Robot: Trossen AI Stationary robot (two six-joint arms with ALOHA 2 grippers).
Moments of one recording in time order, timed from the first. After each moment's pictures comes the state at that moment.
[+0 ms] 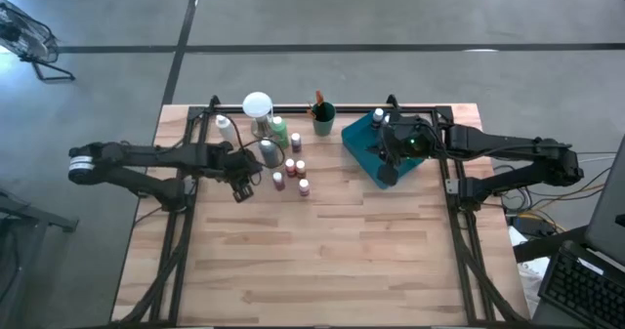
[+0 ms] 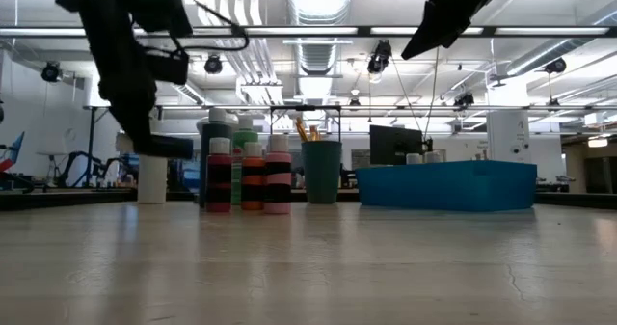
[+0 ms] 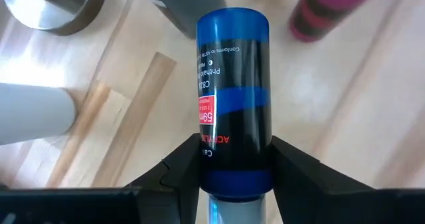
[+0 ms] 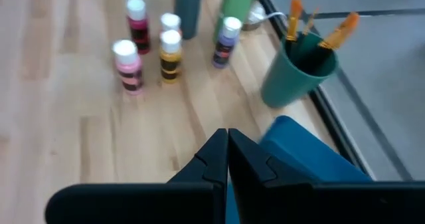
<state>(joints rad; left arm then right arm) 0.15 1.10 0.75 -0.87 -0.25 -0.29 -0.18 1.12 1.01 -0.59 0.14 -0.04</state>
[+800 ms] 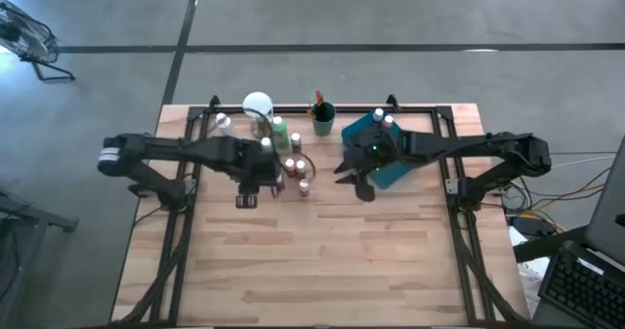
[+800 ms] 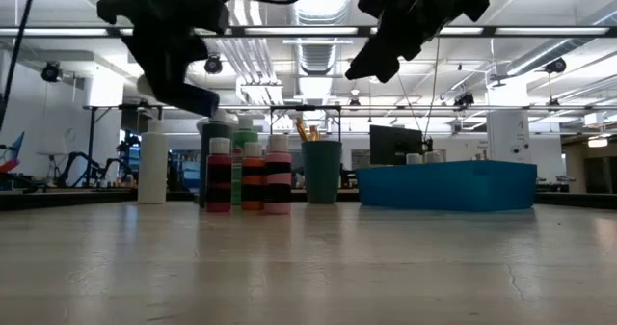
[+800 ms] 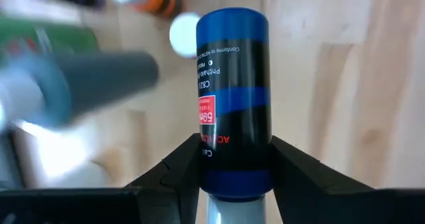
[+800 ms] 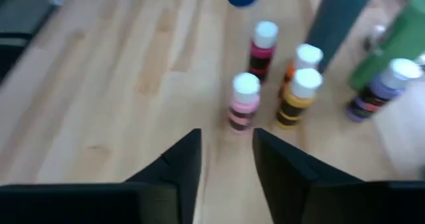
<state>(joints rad) 0.02 1.41 1.26 -1.24 -0.17 0.05 -0.18 1.42 1.01 -0.25 -0.29 -0.09</state>
